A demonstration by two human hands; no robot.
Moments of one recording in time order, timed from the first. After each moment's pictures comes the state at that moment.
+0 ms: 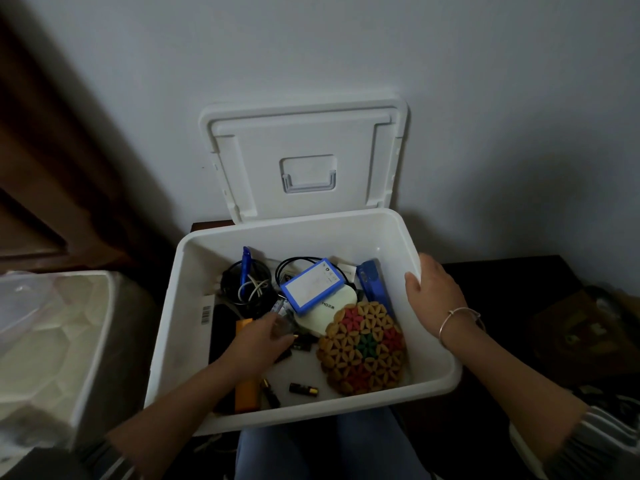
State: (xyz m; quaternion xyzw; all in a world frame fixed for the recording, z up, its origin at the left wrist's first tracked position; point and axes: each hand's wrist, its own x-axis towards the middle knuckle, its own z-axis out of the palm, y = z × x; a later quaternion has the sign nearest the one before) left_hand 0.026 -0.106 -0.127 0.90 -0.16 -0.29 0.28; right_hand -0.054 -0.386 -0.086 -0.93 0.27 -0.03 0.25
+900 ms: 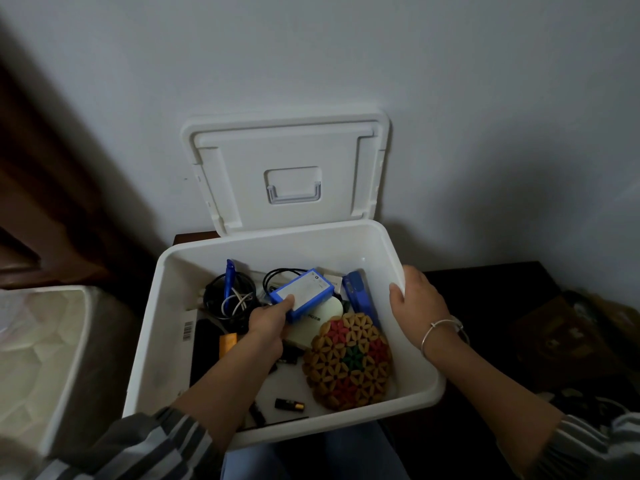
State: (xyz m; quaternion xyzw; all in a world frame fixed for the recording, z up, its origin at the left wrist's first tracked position) left_hand 0.054 -0.187 -0.138 0.63 0.30 -0.30 0.65; right_hand -0.055 -0.387 -0.087 -0.93 0.27 -0.04 0.23
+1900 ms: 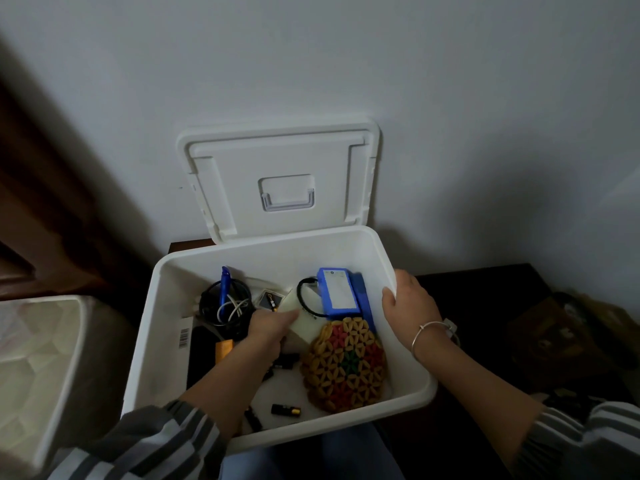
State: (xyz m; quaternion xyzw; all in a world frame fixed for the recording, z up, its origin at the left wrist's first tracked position) left_hand 0.056 -0.189 -0.146 0.74 0.24 -0.31 0.55; right_hand -0.053 -0.385 -0.086 -0.93 0.29 -0.03 0.22
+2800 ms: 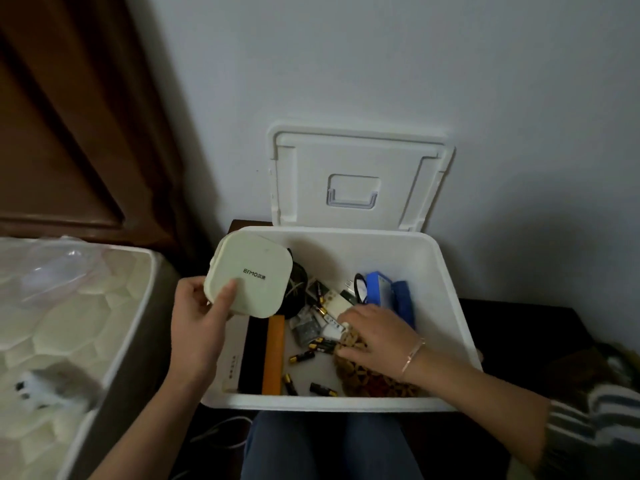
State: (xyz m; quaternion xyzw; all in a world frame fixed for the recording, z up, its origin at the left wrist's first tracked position) left_hand 0.009 -0.017 -0.065 0.73 0.05 0.07 0.67; right_hand -0.044 -0.286 -0.079 -0.97 -0.16 0.06 0.14
